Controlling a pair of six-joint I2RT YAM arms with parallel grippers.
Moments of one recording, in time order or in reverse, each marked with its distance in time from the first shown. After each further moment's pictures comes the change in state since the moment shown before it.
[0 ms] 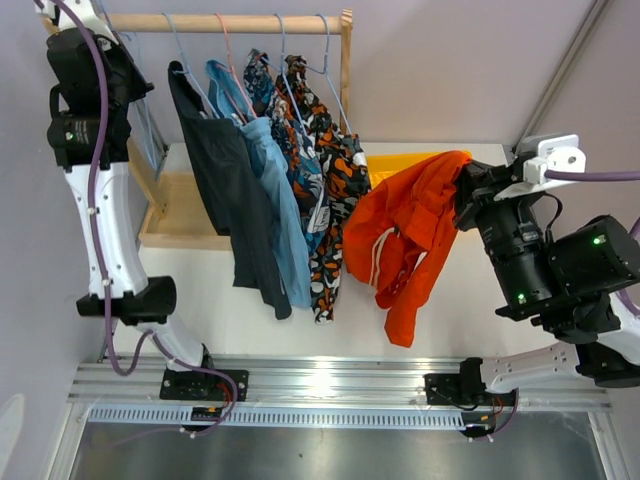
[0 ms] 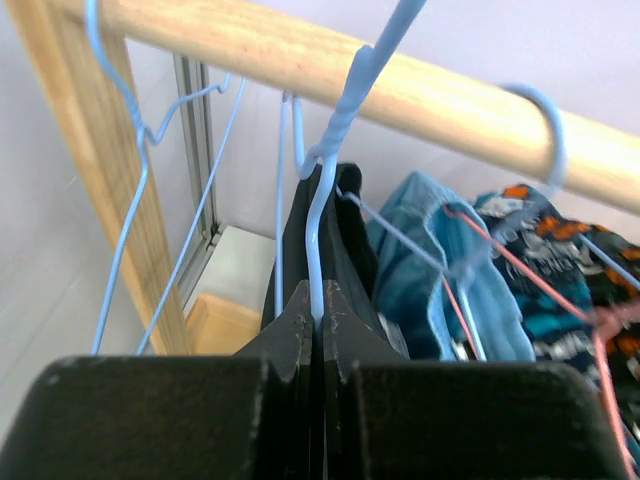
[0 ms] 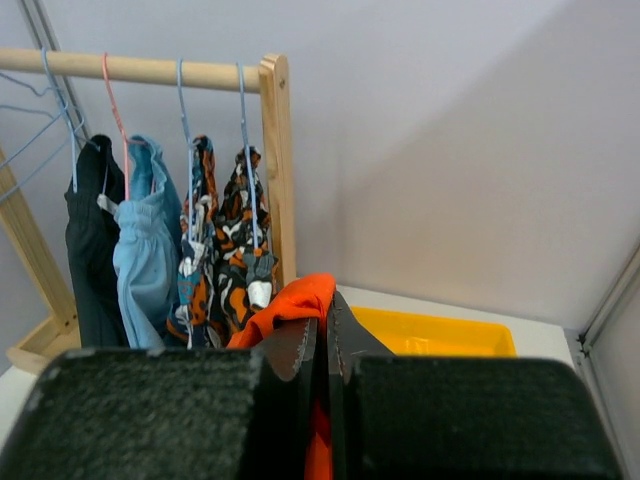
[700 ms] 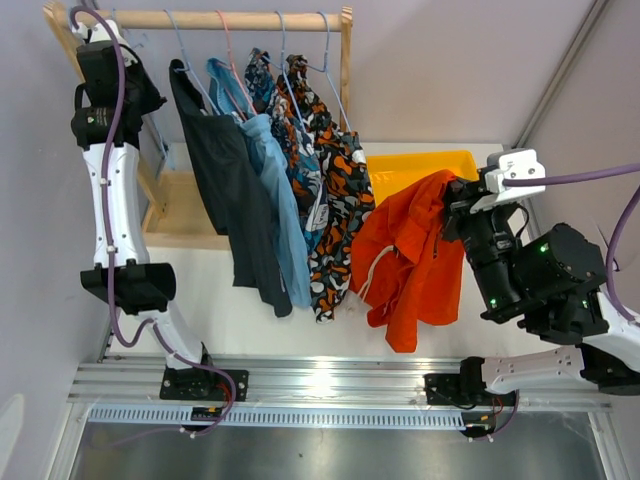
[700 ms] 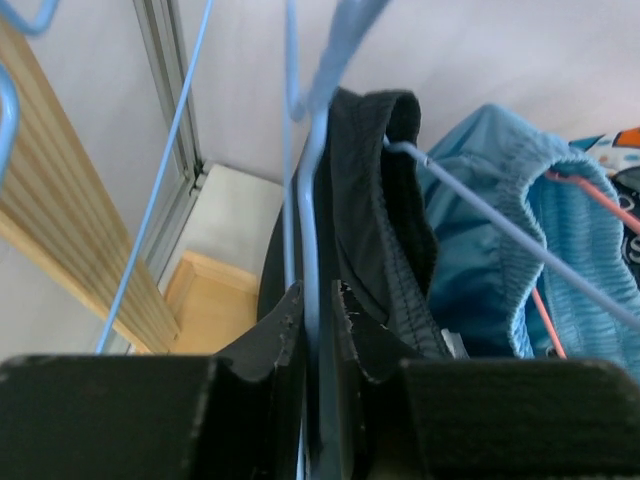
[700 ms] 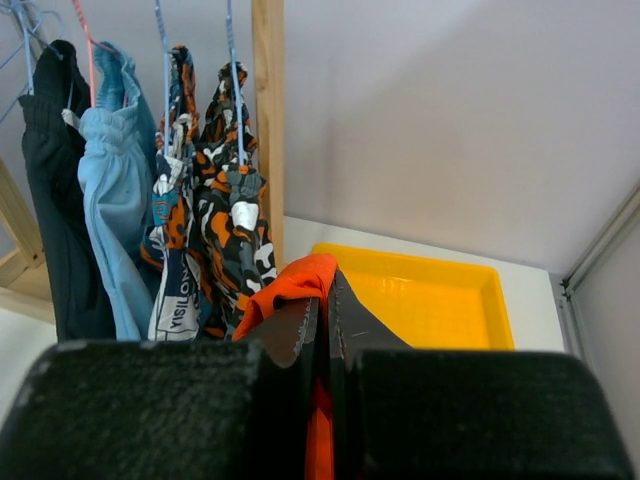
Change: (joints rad) left arm 0.073 0.133 -0.131 0.077 0.116 -0.018; right arm -0.067 -0.057 -0.122 -0.197 -0.015 0.201
